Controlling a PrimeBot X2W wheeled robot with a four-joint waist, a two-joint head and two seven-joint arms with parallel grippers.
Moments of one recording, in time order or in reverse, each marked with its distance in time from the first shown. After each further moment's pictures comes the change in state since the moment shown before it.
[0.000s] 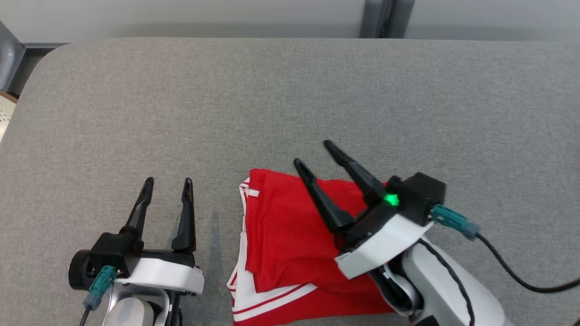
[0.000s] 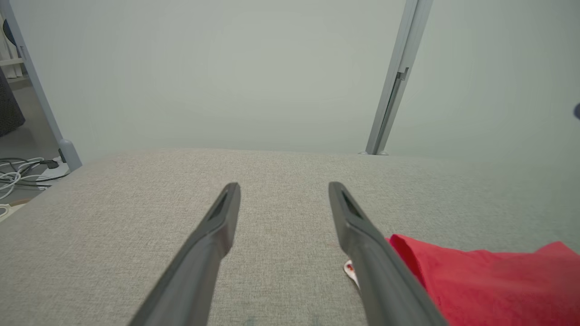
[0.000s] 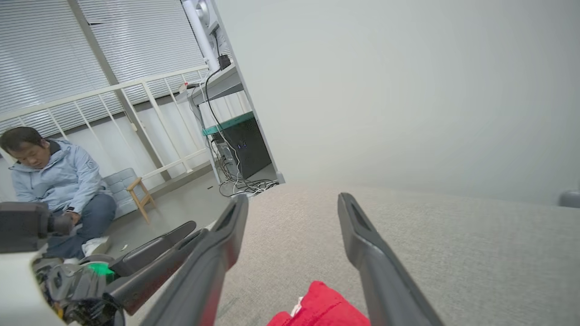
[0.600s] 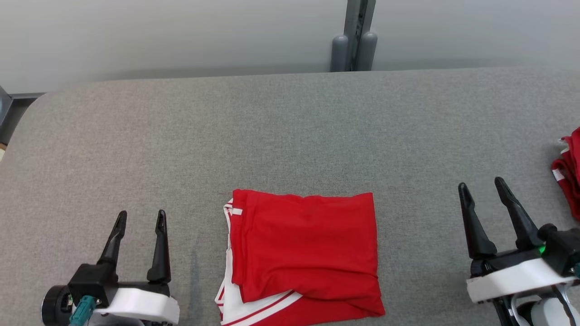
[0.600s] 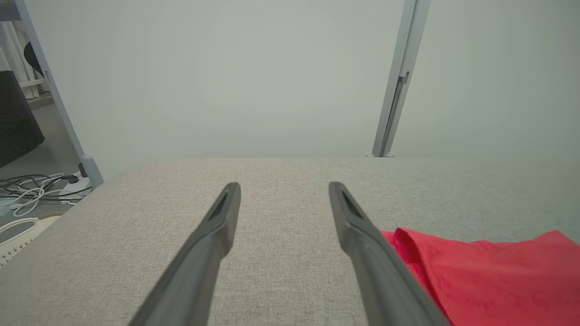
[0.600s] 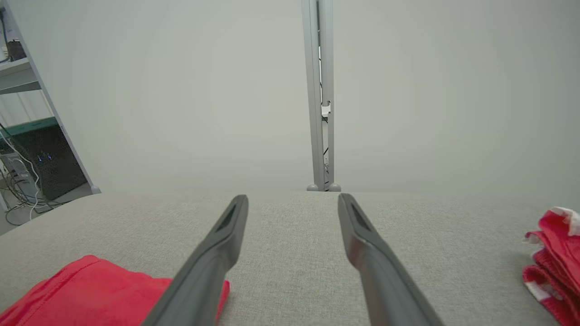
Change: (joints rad) left arm 0.098 0.040 0.075 -0.011 0.025 0.004 0.000; right arm 0.385 -0.114 -0.571 -0.144 -0.234 0.000 0.007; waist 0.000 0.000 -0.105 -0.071
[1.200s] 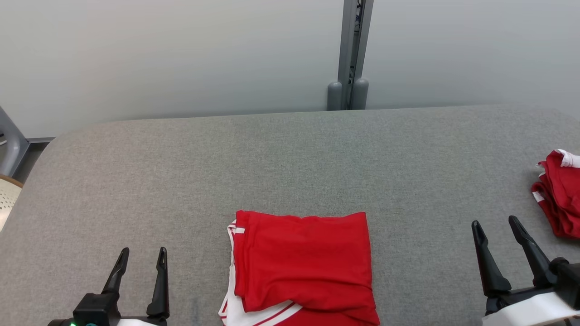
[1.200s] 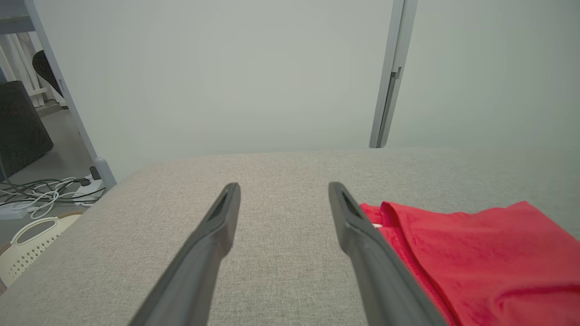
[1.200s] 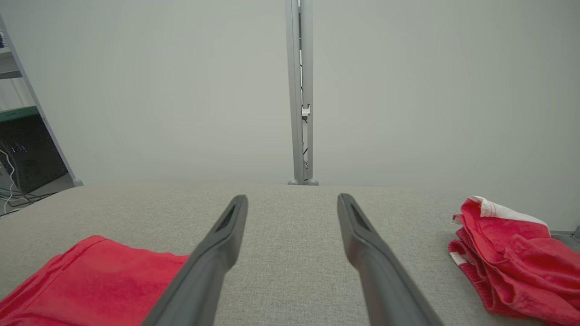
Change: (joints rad) left arm 0.126 0.030 -0.014 -0.007 0.003 0.005 0.026; right arm 0.195 0.011 -0.086 -0.141 -0.055 0.000 0.122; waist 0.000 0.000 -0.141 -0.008
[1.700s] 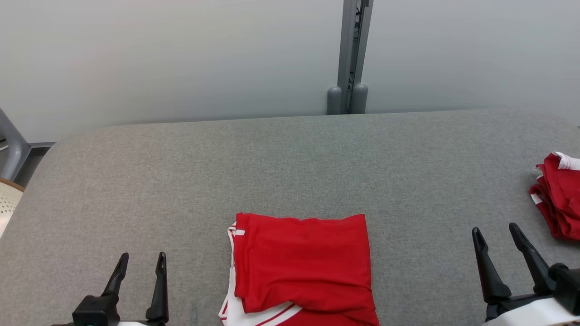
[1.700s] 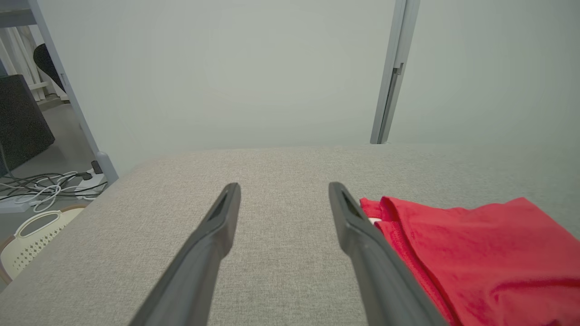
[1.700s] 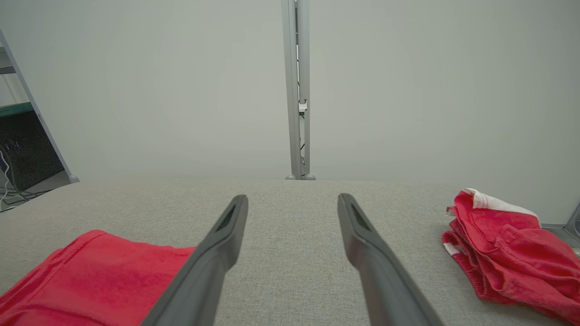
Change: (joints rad) left arm 0.019 0.009 -0.007 -0.018 -0.018 0.010 0.030; right arm 0.036 0.026 -0.029 -0.032 -0.023 0.000 0.035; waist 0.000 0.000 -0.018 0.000
